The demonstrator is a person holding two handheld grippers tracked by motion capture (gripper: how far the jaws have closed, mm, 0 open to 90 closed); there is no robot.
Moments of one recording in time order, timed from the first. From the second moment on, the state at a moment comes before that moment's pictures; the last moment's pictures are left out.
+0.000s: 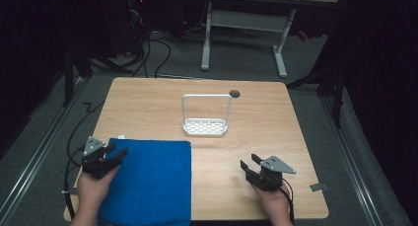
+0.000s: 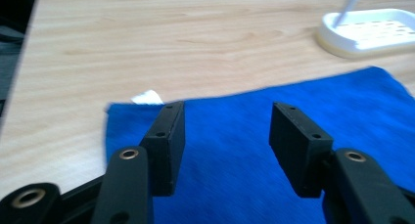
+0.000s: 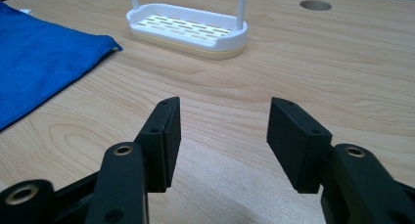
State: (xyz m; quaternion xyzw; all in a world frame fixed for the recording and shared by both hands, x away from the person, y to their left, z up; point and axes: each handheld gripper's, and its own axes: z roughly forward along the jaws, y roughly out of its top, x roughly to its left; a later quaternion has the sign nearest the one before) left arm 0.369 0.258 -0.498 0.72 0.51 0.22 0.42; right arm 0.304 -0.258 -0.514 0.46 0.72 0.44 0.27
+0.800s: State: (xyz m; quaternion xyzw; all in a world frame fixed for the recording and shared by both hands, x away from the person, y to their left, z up) left arm 0.401 0.275 -0.514 0.73 0.52 0.28 0.35; right arm 0.304 -0.222 -0.511 0.43 0.75 0.44 0.25
